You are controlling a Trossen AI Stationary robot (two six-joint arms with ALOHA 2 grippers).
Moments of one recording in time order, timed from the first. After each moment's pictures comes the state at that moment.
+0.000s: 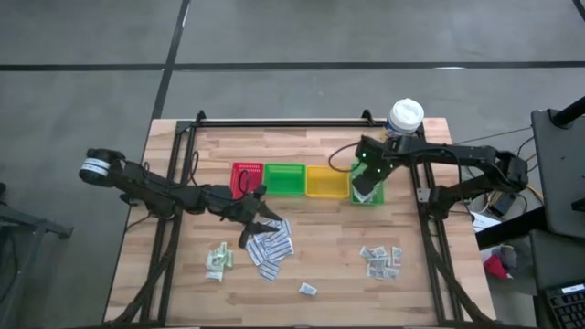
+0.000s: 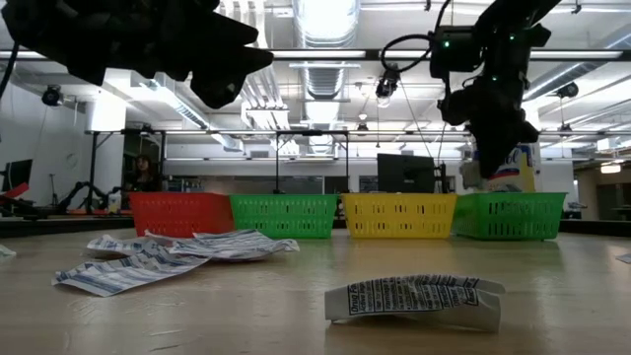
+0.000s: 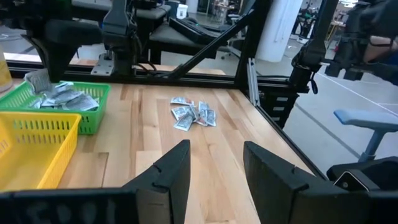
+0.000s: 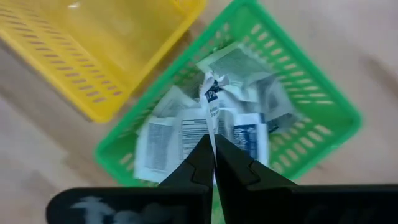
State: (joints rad) left arm -0.16 1.29 0.47 0.73 0.11 -0.15; right arm -0.39 1.30 0.88 -0.92 -0.04 0.51
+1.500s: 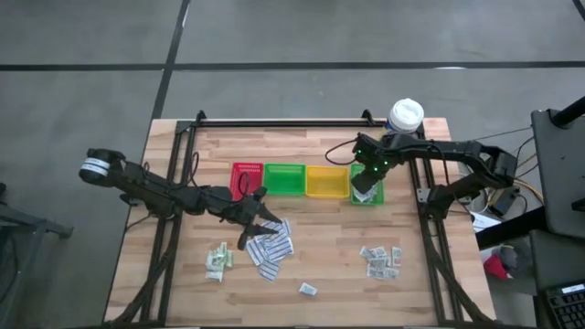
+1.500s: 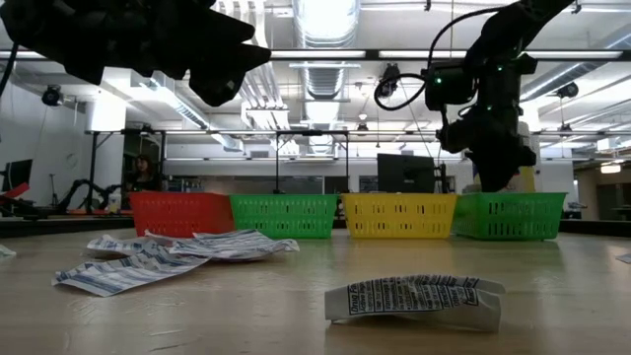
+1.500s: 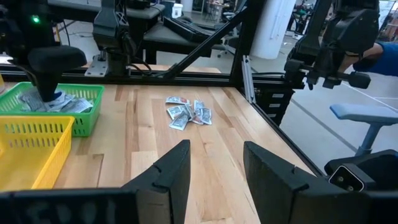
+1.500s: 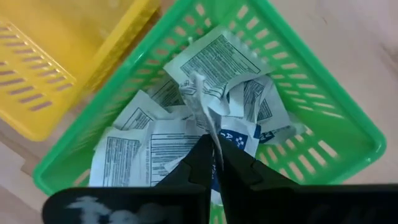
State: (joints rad) left arm -0.18 1.29 0.47 0.72 0.11 -0.13; right arm -0.48 1.41 0.83 -0.85 -0.08 0.40
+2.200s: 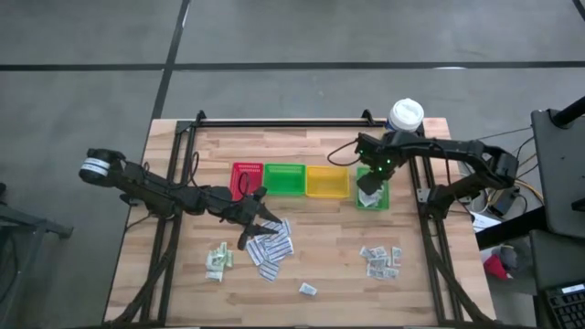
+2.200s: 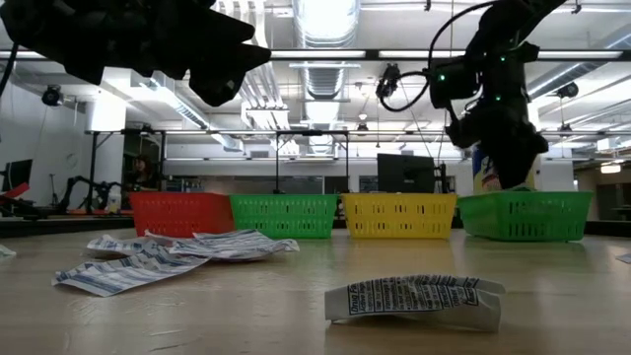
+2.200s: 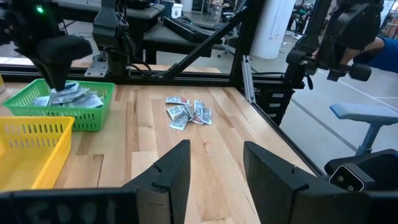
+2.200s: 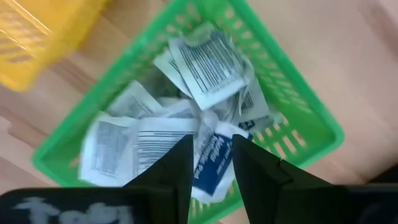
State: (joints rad) left arm -0.18 1.29 0.47 0.72 0.11 -0.13; right arm -0.48 1.39 0.88 -1.03 -0.08 0.39
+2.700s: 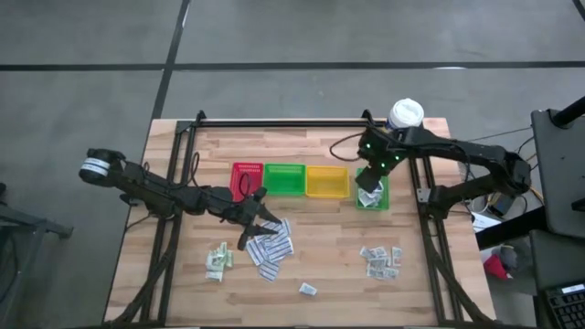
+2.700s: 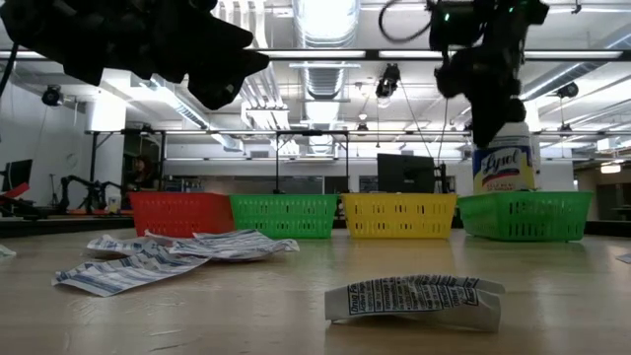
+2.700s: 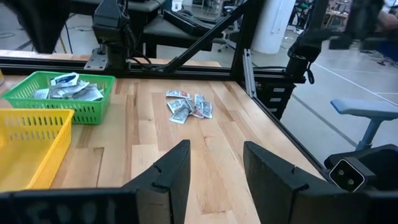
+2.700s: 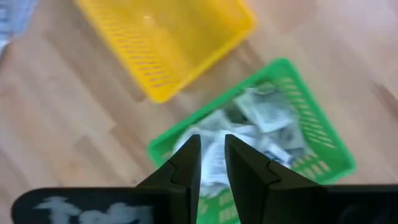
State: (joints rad) left arm -0.18 1.29 0.47 0.70 0.11 -0.13; right arm -0.38 1.25 1.01 -1.04 -0.14 0.37
